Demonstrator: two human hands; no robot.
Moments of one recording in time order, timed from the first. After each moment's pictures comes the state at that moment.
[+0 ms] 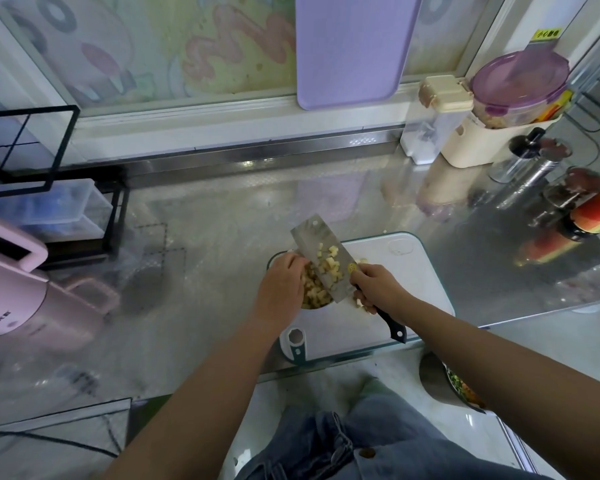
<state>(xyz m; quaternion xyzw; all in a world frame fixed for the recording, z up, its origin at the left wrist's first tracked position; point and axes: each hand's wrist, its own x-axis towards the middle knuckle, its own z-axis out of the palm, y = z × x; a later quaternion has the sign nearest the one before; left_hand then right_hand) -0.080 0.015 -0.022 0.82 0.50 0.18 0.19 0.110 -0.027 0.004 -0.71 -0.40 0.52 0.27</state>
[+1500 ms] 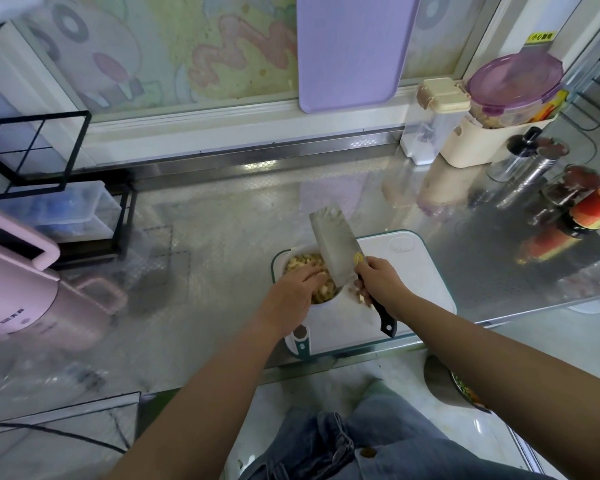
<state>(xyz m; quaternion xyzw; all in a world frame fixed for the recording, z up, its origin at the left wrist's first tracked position) -0.089 -0.003 -0.021 0.90 0.39 0.14 0.15 0.099 -0.032 0.009 -0.73 -0.35 0.49 0.34</state>
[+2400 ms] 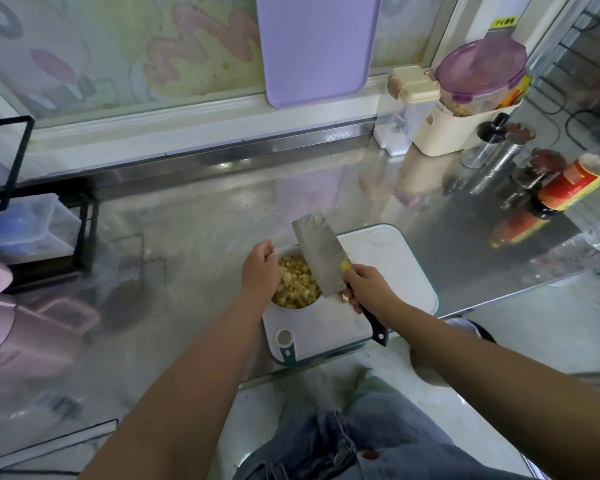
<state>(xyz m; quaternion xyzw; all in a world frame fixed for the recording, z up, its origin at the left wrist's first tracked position) -0.063 0.052 -0.020 0.57 0.63 0.24 0.46 0.112 -0.041 -0.013 -0.73 -0.33 0.50 0.34</state>
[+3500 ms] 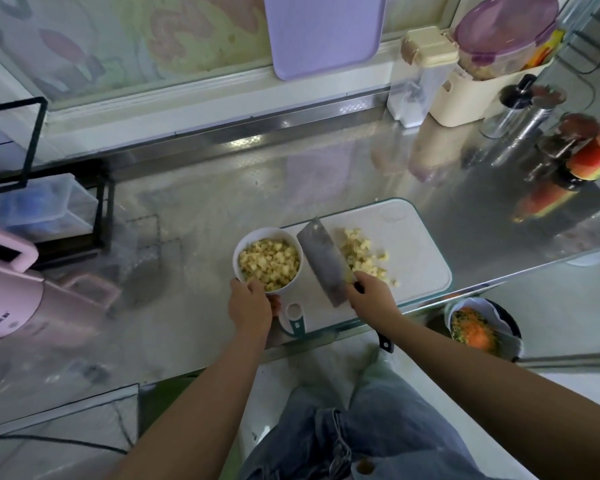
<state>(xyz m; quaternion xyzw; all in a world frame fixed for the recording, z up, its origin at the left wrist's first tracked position) -0.109 -0.025 -0.059 0.47 0.78 0.25 0.34 0.086 -0.086 -0.047 -0.78 -0.43 0.39 0.24</state>
